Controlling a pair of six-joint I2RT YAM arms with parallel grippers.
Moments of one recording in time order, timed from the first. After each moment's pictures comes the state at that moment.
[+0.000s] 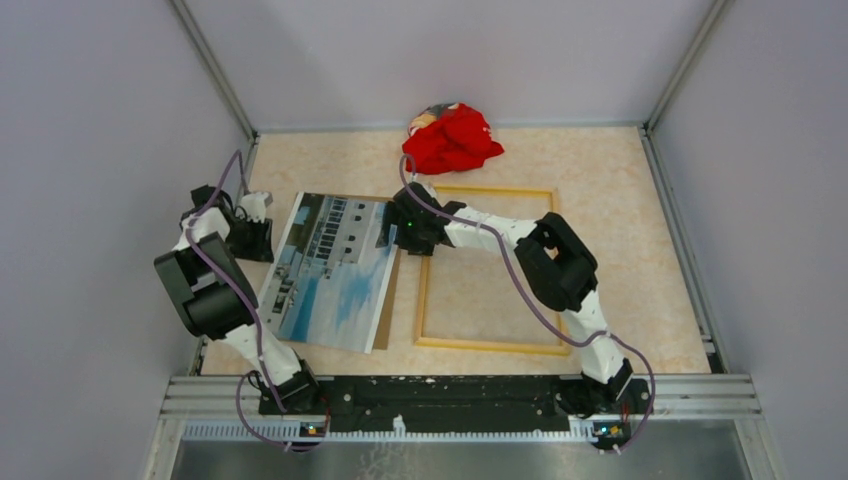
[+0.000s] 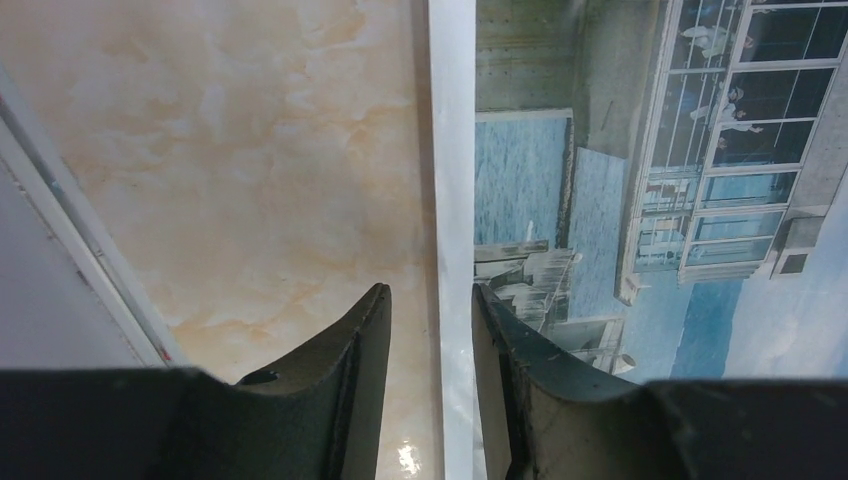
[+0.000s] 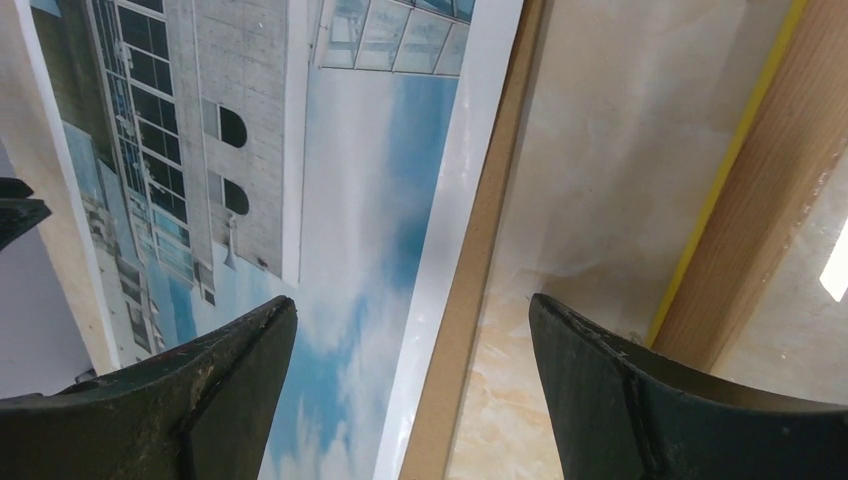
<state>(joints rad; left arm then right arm) 0.51 1.75 1.19 -0.68 0.34 0.64 0.86 2.19 1.64 -0.32 0.00 0.91</state>
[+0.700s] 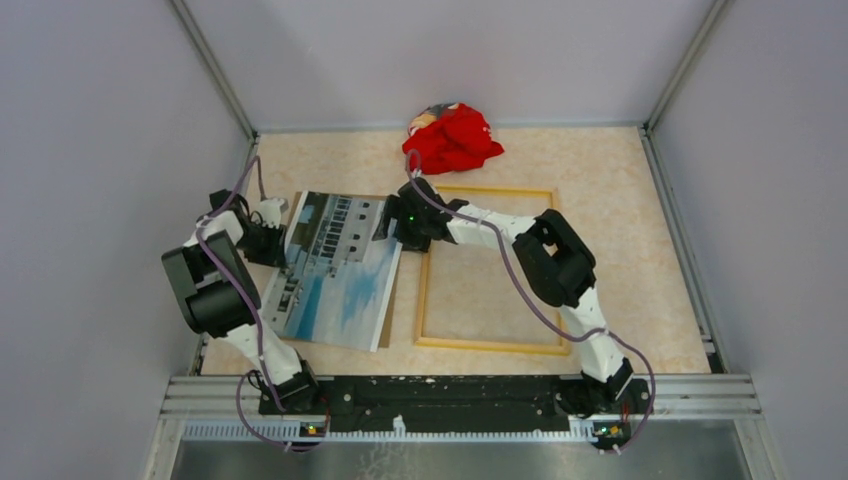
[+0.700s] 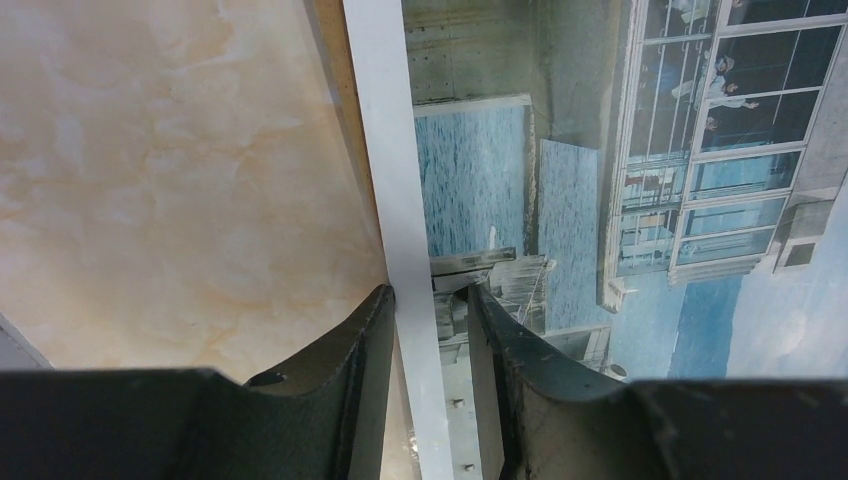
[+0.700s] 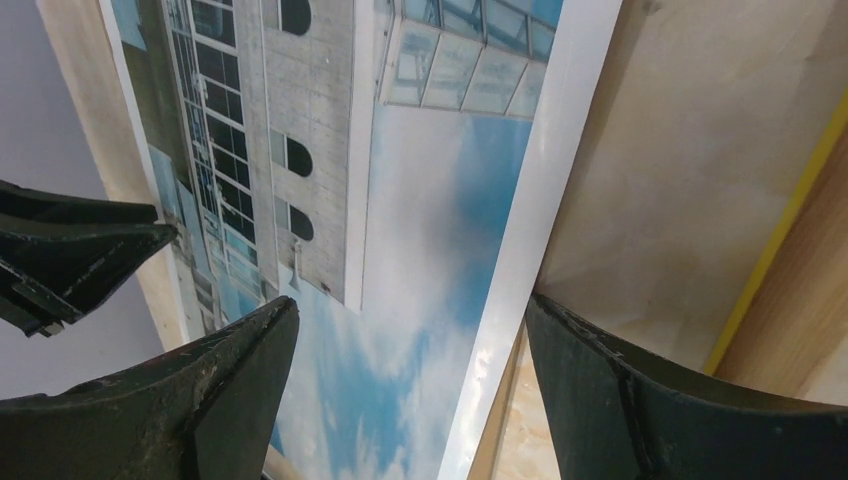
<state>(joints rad) 0.44 1.76 1.11 -0.63 0.34 0.63 0.82 2.22 1.65 -0.23 -0.09 0.98</state>
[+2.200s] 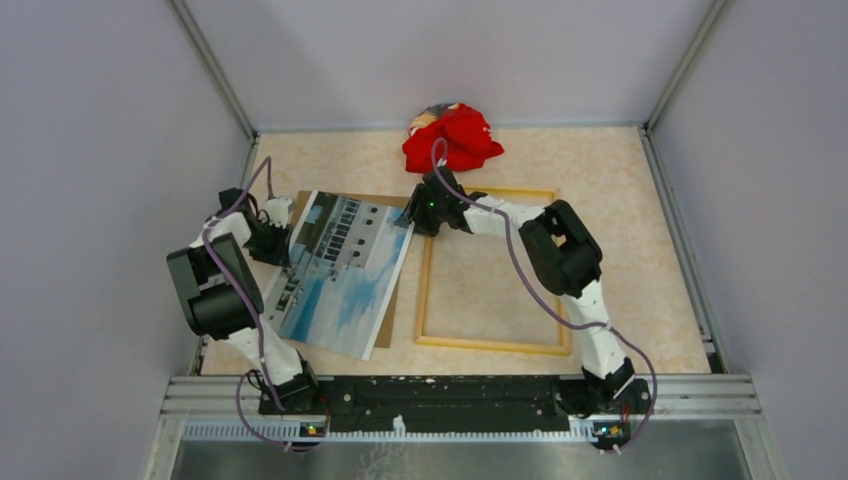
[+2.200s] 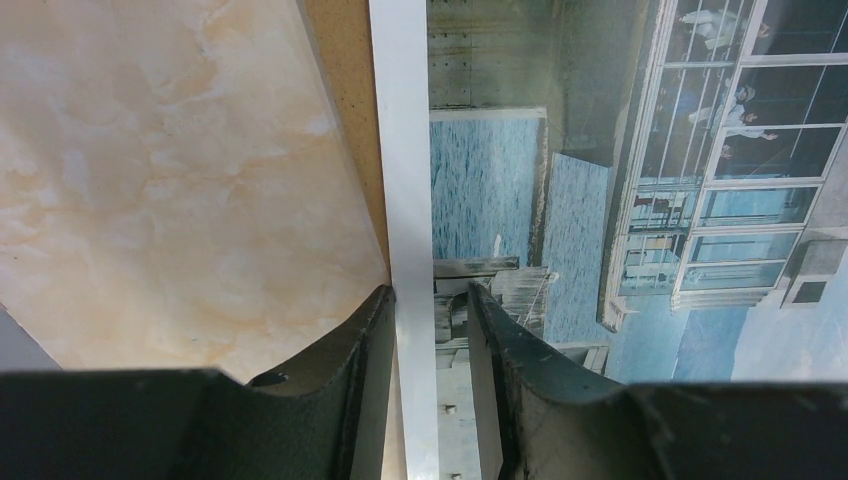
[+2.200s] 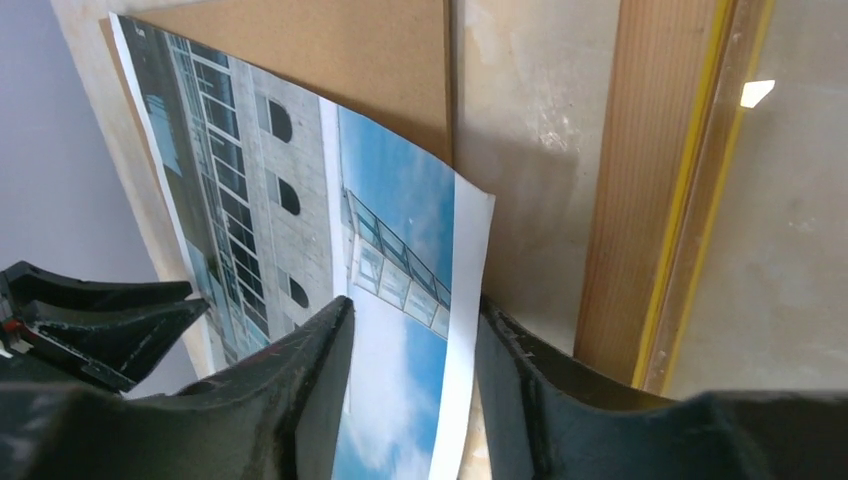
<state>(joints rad) 0.39 1.74 1.07 -0.57 0.29 0.62 0.70 2.25 1.62 -0.09 -0.14 1.02</state>
